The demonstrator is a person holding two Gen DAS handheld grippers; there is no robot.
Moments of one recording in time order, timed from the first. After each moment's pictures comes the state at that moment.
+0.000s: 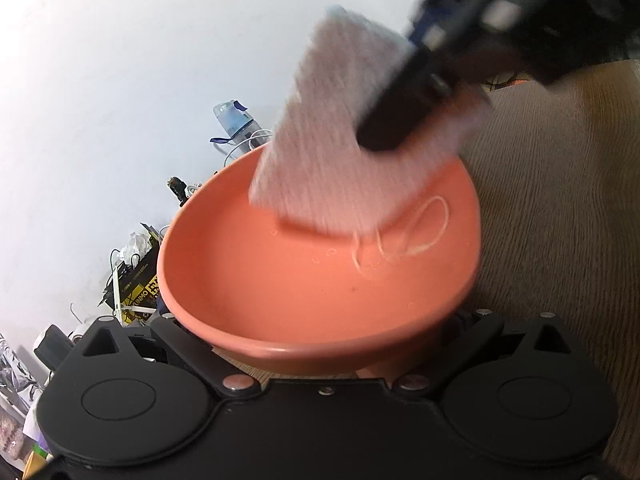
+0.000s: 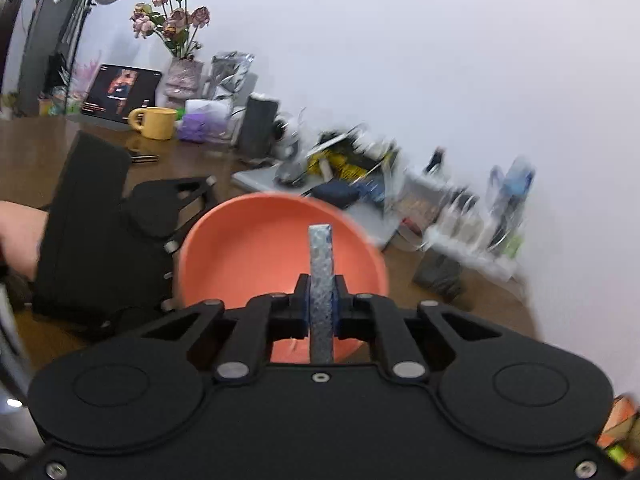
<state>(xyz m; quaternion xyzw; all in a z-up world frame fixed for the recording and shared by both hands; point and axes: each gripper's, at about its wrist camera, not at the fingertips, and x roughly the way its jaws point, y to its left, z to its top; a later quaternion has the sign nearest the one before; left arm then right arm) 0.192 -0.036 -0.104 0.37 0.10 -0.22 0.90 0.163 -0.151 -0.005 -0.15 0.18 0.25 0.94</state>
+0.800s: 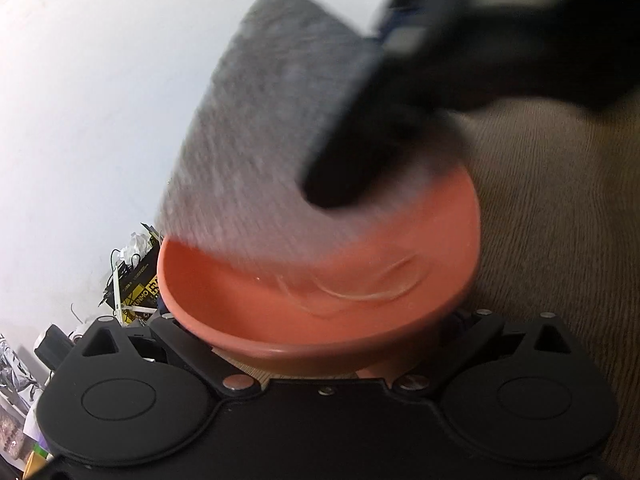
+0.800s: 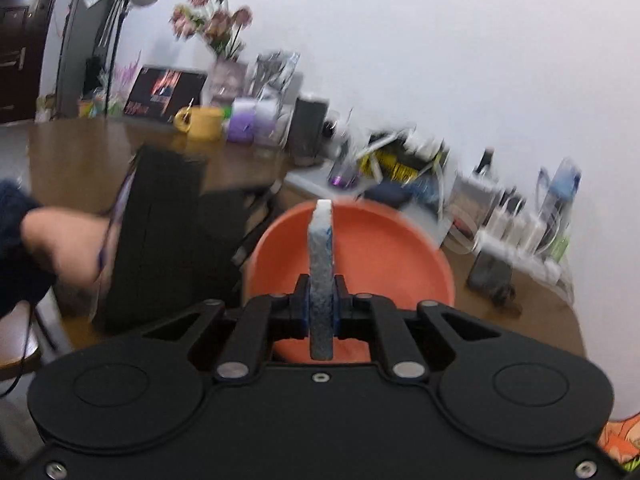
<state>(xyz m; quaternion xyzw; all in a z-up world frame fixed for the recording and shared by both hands) 0.187 -0.037 -0.108 0.37 0.11 -0.21 0.90 0.147 -0.134 -0.001 -0.17 0.16 0.26 0.94</state>
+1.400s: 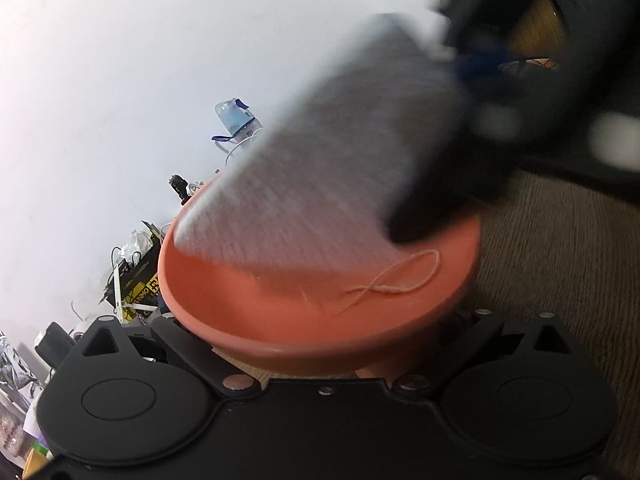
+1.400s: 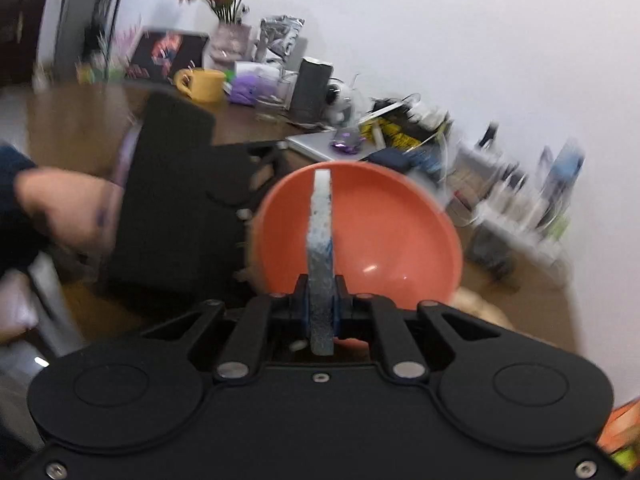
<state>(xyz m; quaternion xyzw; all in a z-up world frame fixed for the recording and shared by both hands) 0.180 -0.038 -0.112 0.37 0.10 -0.21 0.90 0.135 -0.119 -0.008 -0.22 0.20 0.24 0.92</state>
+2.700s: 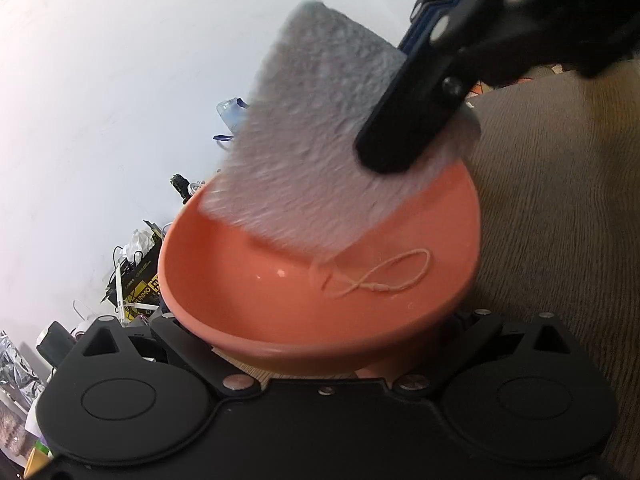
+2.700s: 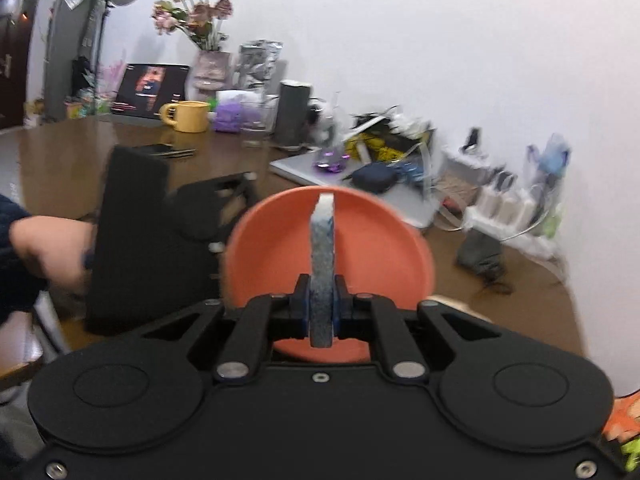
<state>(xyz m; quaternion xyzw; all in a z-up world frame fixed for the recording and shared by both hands) 0.173 -0.039 -0.123 0.37 0.11 -0.21 0.90 0.150 -0.147 0.002 -0.16 0.20 0.24 0.94</state>
